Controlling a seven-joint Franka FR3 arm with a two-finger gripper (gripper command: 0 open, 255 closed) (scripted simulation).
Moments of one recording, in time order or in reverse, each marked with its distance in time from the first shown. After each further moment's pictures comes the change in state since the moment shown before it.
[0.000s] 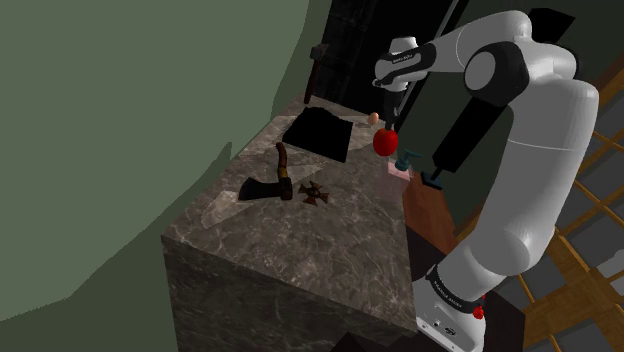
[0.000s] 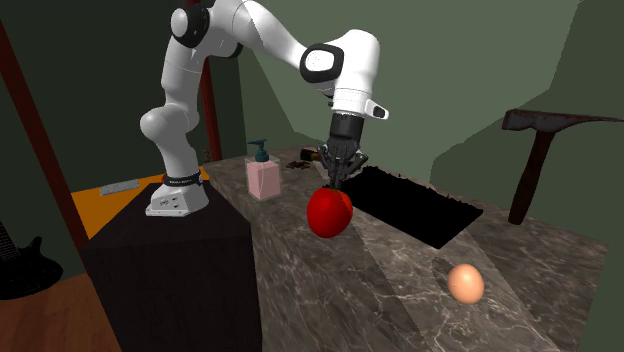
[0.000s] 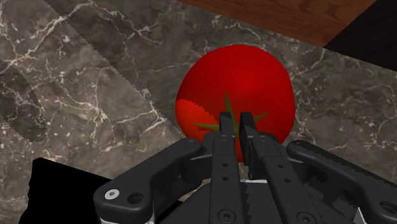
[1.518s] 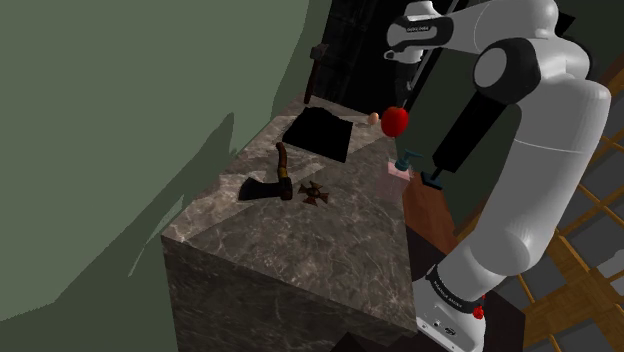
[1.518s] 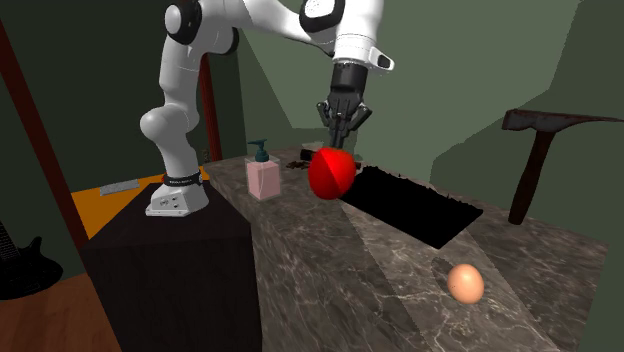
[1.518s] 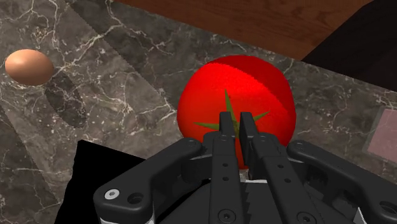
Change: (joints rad) arm 0.001 -0.049 -0.012 0.200 -0.010 -0.240 -0.046
